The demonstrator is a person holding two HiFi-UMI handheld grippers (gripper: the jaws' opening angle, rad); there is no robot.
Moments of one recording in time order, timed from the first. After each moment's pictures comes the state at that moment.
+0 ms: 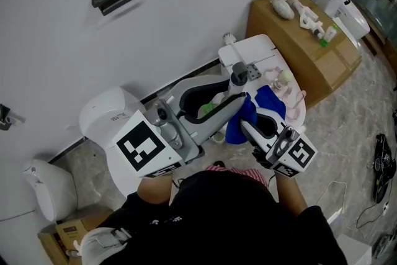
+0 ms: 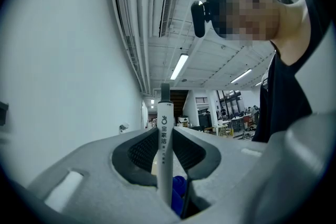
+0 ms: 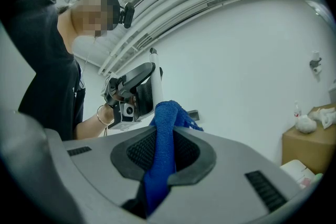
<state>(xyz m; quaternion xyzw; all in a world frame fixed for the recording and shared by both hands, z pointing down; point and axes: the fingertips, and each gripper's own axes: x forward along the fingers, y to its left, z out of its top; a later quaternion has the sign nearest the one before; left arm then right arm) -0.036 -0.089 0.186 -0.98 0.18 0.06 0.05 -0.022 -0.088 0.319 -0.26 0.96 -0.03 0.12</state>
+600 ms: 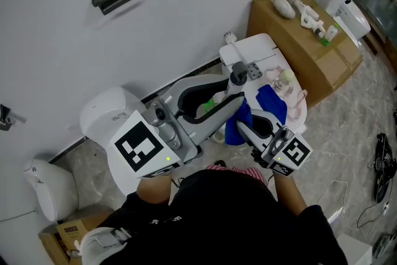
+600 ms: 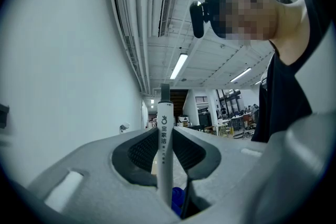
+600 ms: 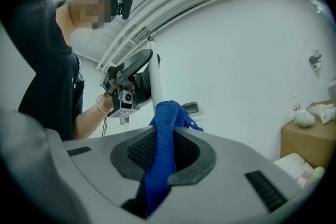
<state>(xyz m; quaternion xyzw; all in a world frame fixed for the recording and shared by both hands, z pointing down) -0.053 -0.089 0.186 -0.98 0.18 0.06 0.05 -0.043 -0.091 0.344 -0.26 0.96 -0.05 0.08</state>
